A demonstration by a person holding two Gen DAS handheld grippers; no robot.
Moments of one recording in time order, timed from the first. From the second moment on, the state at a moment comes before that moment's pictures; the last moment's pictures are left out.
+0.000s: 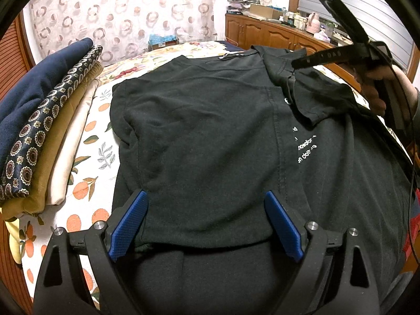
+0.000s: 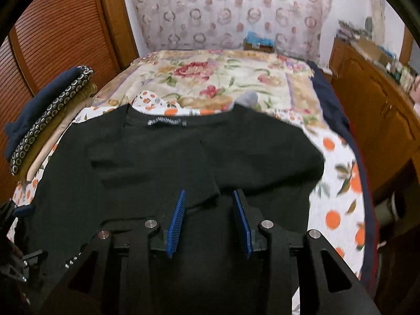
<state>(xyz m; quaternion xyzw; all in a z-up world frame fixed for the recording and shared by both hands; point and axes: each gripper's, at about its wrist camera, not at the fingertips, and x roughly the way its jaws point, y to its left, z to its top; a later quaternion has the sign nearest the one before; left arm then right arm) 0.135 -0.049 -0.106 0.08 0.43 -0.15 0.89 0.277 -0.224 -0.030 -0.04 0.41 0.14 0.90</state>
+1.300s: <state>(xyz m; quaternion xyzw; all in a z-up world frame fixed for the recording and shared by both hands) 0.155 -0.027 -0.068 0.06 0.38 -0.10 0.92 0.320 -0.286 -0.050 -0.04 0.41 0.09 0.91</state>
